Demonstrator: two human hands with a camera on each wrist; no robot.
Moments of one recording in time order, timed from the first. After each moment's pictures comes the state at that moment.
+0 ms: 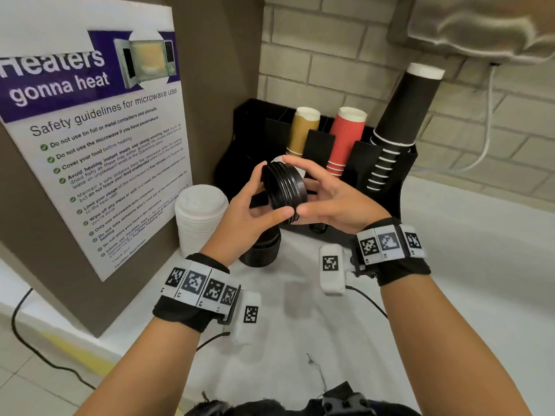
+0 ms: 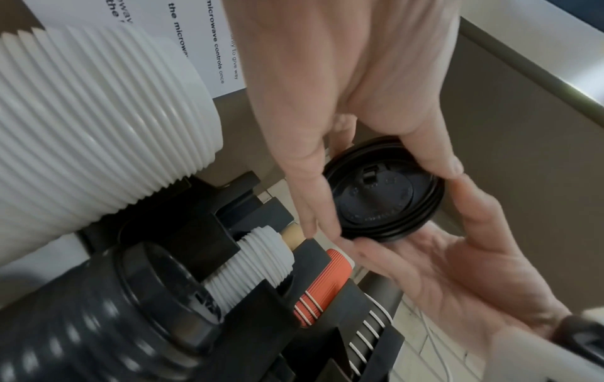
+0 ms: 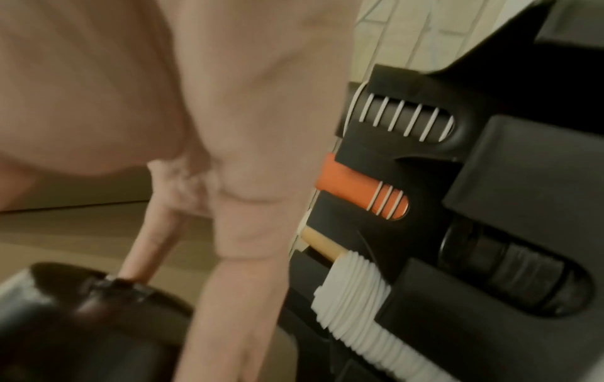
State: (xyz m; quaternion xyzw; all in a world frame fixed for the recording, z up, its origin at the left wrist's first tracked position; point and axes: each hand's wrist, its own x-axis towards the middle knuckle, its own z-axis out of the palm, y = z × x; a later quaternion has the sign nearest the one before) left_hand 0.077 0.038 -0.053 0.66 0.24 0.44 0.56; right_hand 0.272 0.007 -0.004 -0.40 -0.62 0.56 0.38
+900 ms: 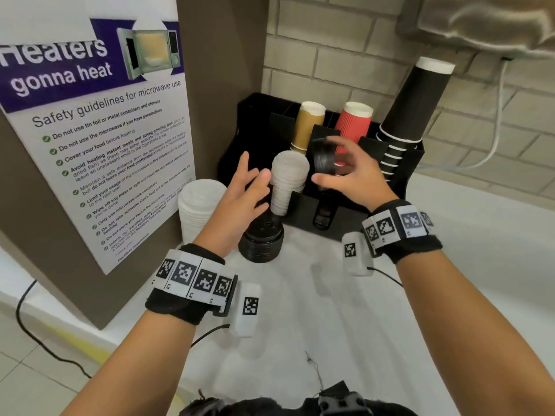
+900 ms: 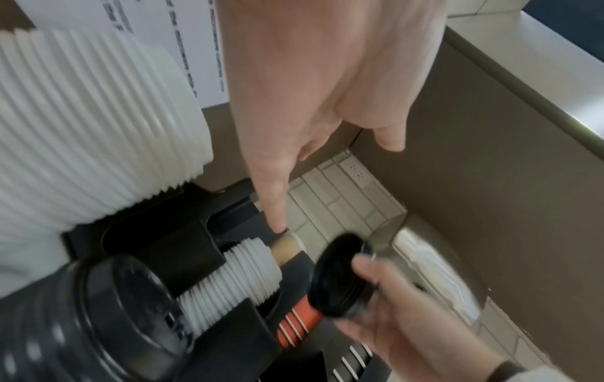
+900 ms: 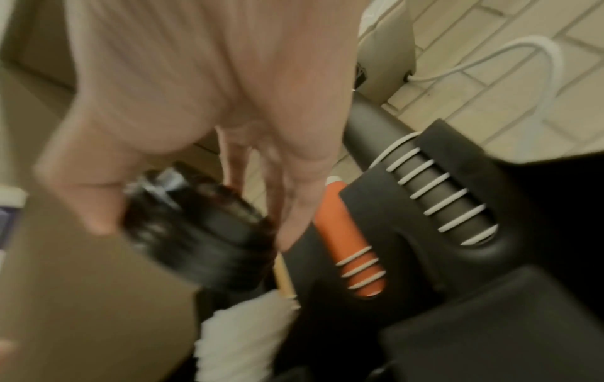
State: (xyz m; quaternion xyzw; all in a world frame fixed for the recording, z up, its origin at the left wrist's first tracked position) left_hand 0.071 0.041 -0.042 0.56 0.31 0.45 0.62; right_hand 0.302 0.037 -0.006 -0.59 -0.63 0.19 0.46
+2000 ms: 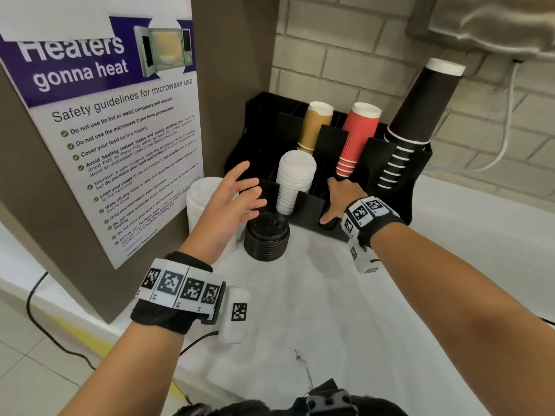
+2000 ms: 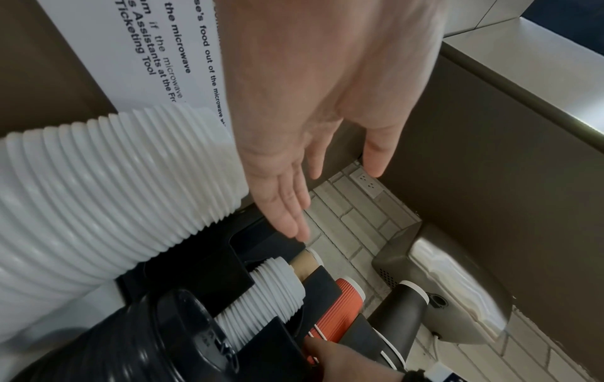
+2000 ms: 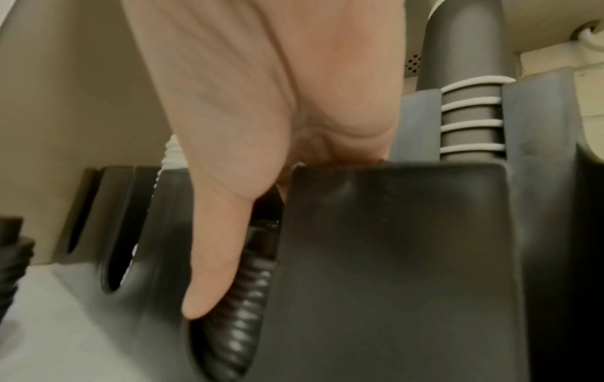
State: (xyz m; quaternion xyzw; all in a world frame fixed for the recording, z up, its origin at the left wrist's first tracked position) left_hand 0.044 0.033 -0.042 0.57 0.36 0.46 0.58; right_hand 0.300 0.079 -0.049 -0.79 -0.61 0.03 -0.06
